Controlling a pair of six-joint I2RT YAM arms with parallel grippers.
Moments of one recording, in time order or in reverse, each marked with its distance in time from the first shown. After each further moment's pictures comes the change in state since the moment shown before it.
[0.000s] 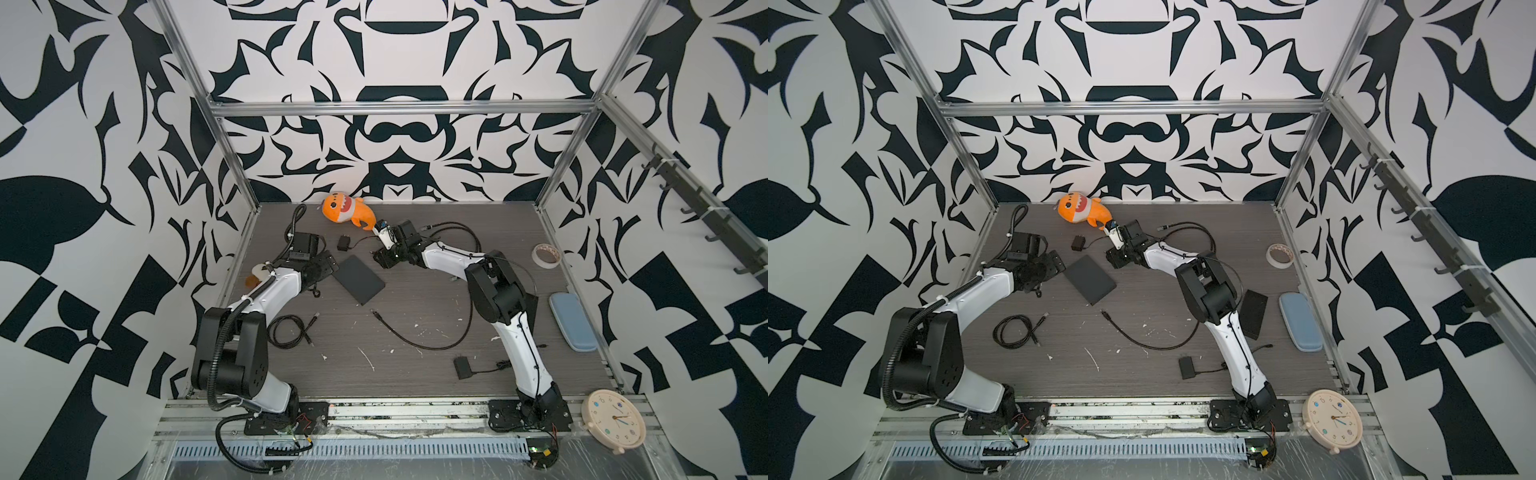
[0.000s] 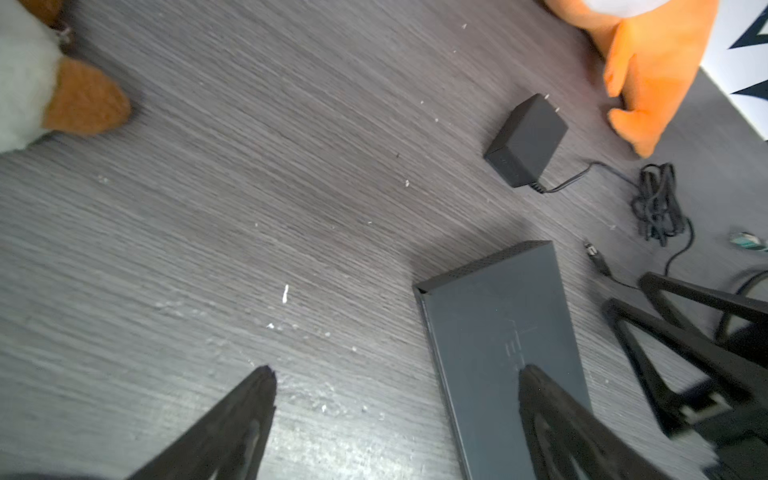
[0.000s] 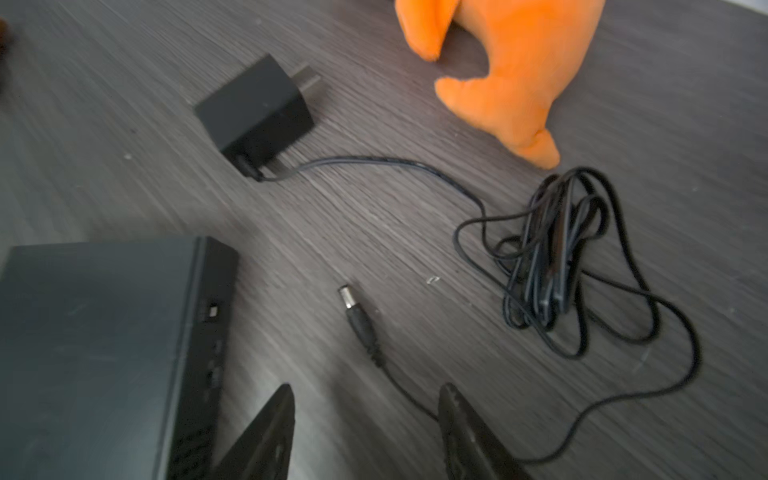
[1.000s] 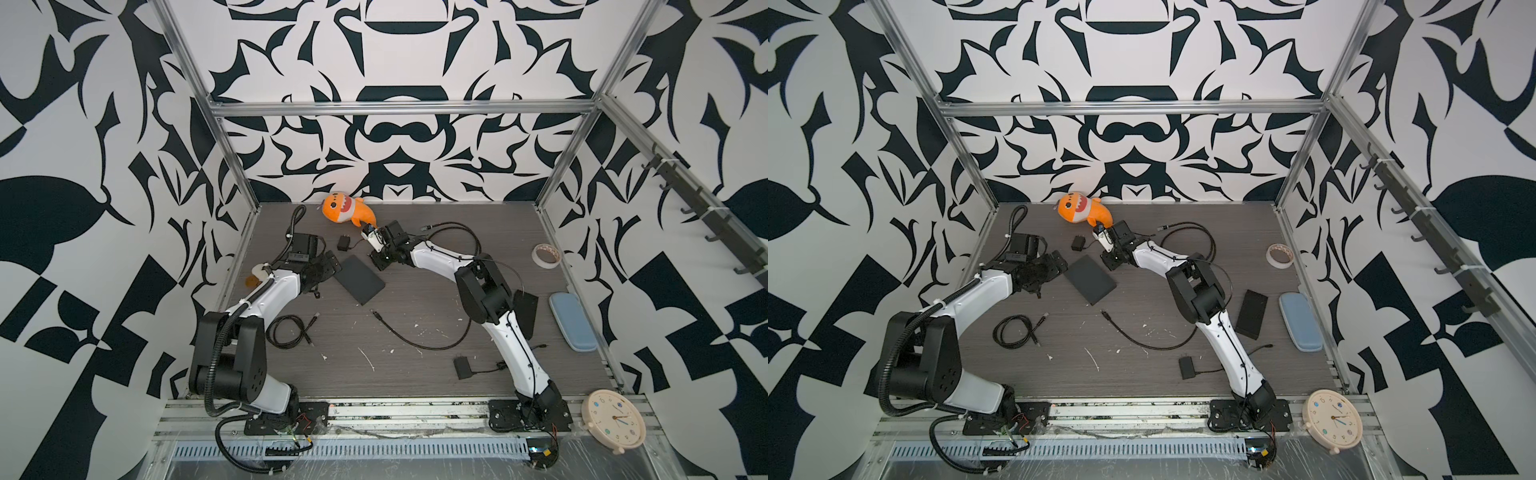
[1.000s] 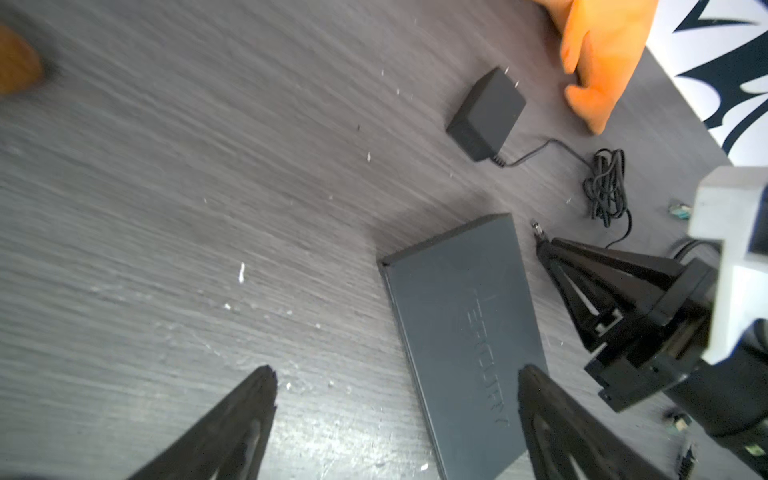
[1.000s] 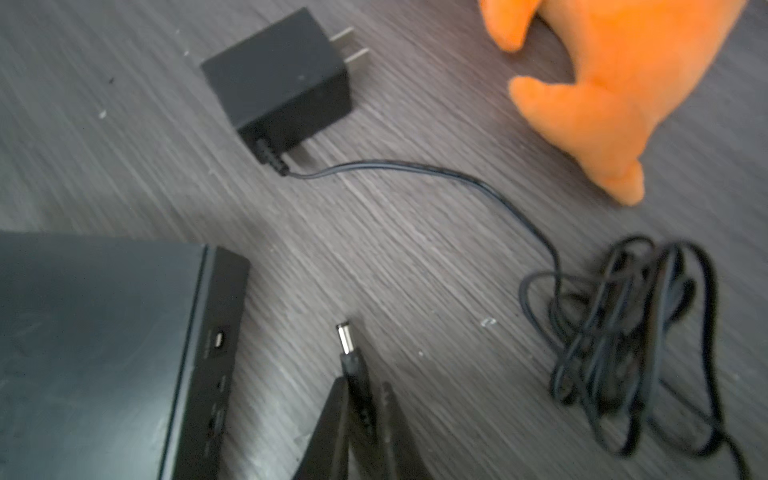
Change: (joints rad) left arm -0.011 -0.017 -0.023 0.005 0.108 -0.021; right arm 0.054 0.085 0.160 -0.140 0.069 -0.105
